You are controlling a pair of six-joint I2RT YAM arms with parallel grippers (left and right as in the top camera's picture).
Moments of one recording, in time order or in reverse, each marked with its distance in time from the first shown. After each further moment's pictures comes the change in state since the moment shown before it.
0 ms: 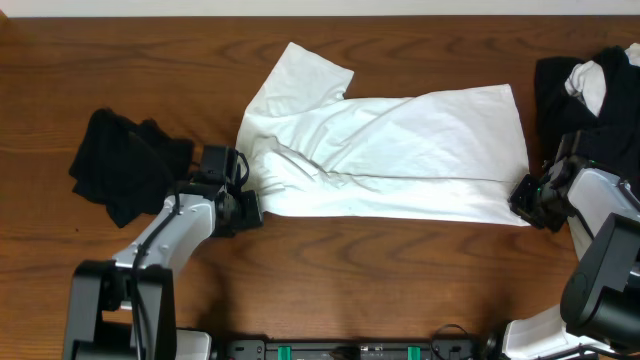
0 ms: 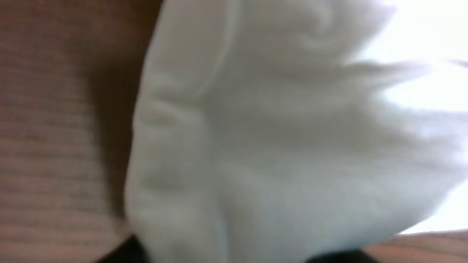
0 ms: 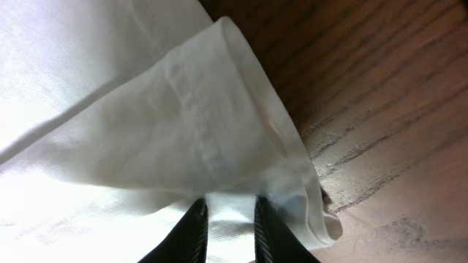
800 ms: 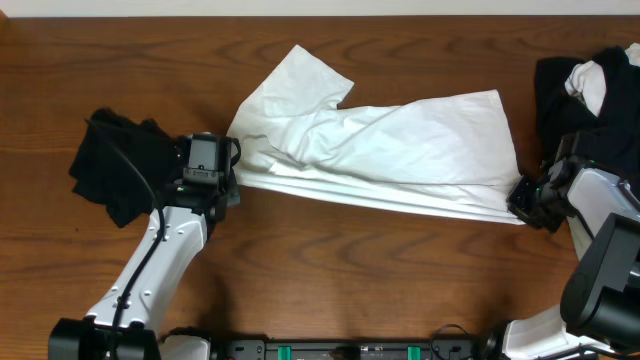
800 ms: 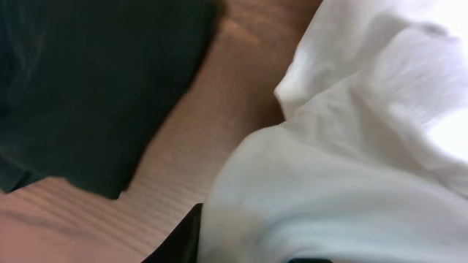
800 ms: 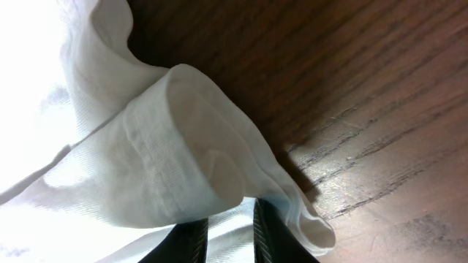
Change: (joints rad) left arm -0.013 -0.187 0.050 0.016 -0.456 0.002; right arm 0.000 0.000 0.000 -0.008 -0.033 0.000
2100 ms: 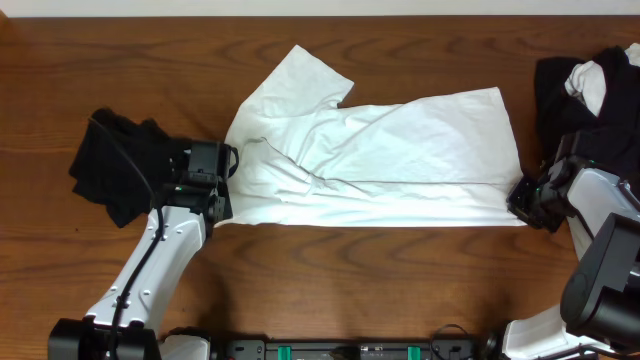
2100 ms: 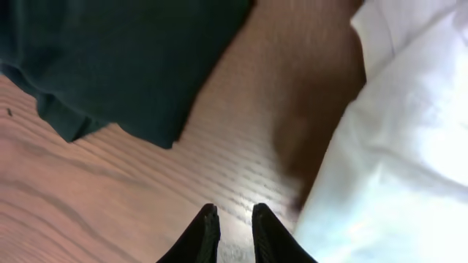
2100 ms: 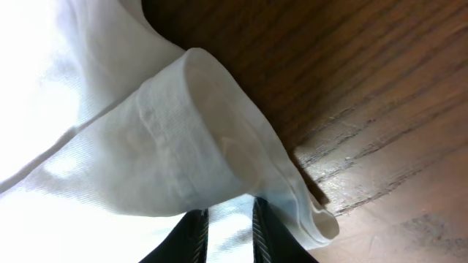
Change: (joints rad) left arm 0.009 0.001 0.000 -0.152 -0.081 0.012; right arm 0.000 0.000 0.000 -0.001 0.005 0.000
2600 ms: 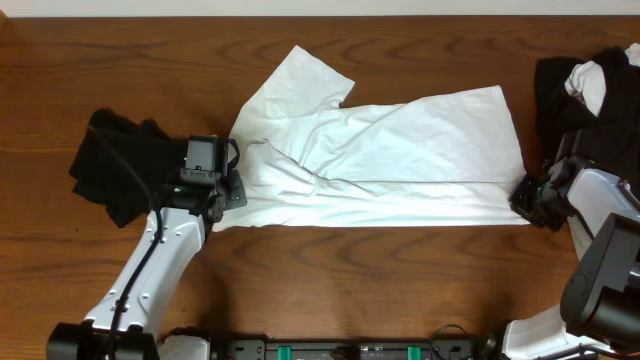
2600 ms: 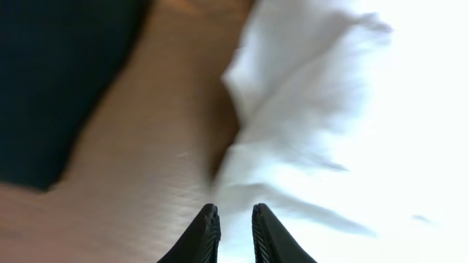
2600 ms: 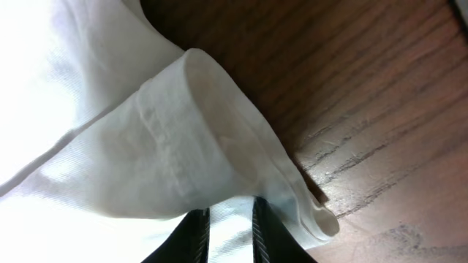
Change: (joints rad) left arm 0.001 -0.011 -0.001 0.152 0.290 -0.027; right arm 0.000 0.000 -0.002 0.027 0.034 0.001
